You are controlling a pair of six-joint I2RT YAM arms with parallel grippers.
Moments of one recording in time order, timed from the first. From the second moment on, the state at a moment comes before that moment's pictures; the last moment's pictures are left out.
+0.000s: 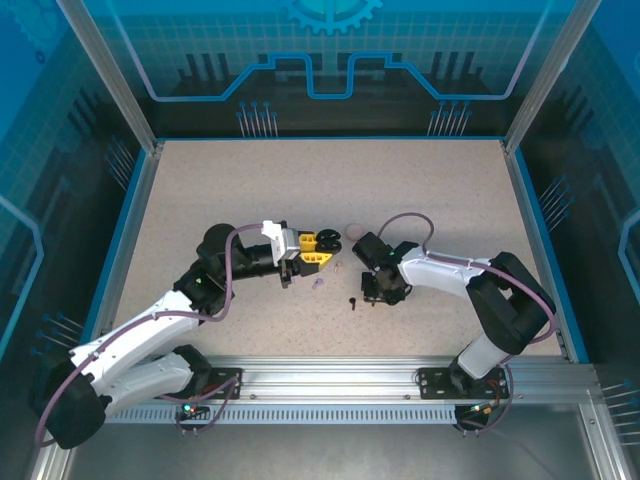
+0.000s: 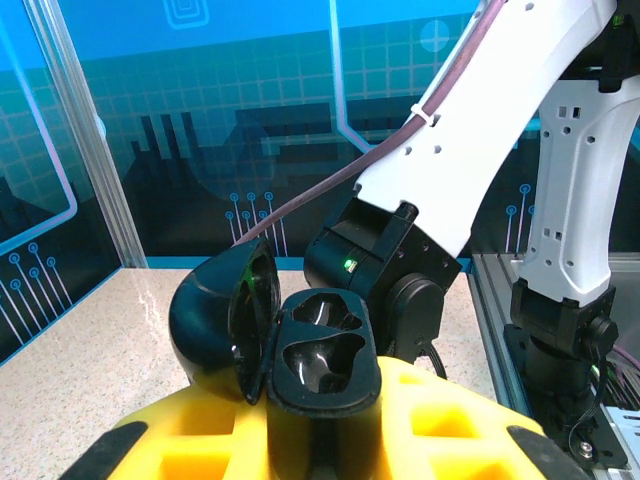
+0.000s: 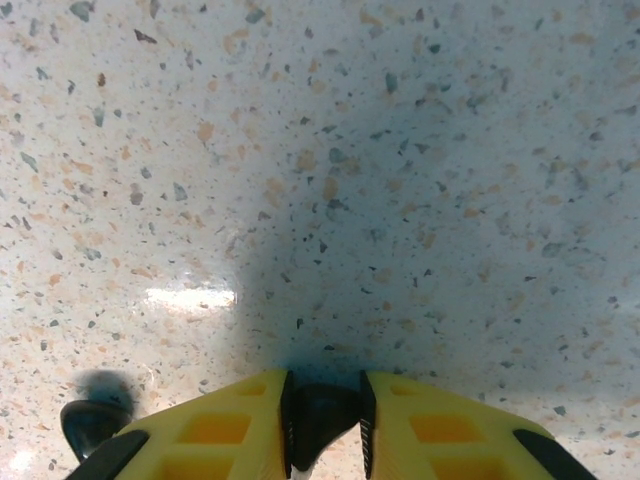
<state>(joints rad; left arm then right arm) -0.64 0.98 0.65 0.36 0.68 0.09 0.69 1.61 0.86 -0.67 0.01 0.76</state>
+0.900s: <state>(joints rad) -0.65 1.10 0.61 0.48 0.58 0.07 0.70 1.04 0.88 -0.66 0.11 0.65</state>
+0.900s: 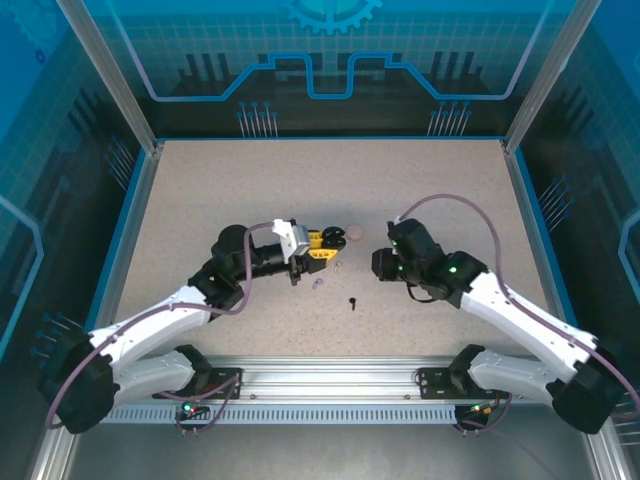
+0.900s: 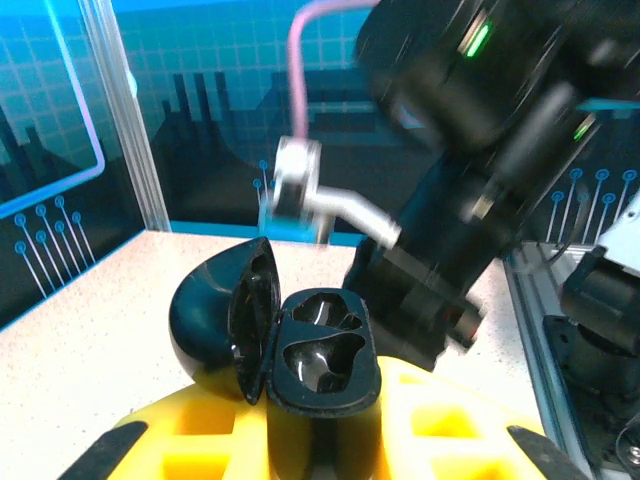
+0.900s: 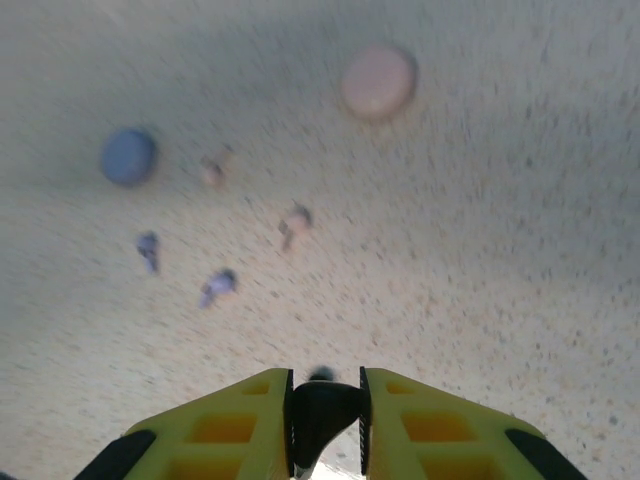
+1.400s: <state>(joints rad) -0.73 1.32 0.62 0.66 0.49 0.04 0.73 0.94 1.09 -0.62 0.12 0.54</state>
